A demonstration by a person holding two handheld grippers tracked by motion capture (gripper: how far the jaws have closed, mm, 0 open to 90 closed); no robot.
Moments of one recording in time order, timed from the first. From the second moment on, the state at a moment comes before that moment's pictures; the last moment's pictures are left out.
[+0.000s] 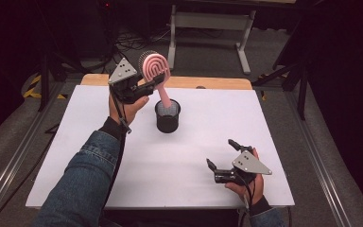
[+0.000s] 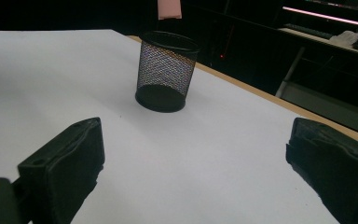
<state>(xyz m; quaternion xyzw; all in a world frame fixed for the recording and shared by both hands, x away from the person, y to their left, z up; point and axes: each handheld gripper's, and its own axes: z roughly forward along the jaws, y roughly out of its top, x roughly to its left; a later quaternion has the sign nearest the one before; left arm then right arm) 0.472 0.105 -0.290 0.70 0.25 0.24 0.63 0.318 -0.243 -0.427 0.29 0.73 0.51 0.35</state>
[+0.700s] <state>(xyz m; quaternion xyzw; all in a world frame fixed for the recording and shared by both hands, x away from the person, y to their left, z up) 0.483 0.088 -0.321 0.71 0.27 0.22 0.61 0.318 -0.242 -0.428 0.28 0.73 0.51 0.35</state>
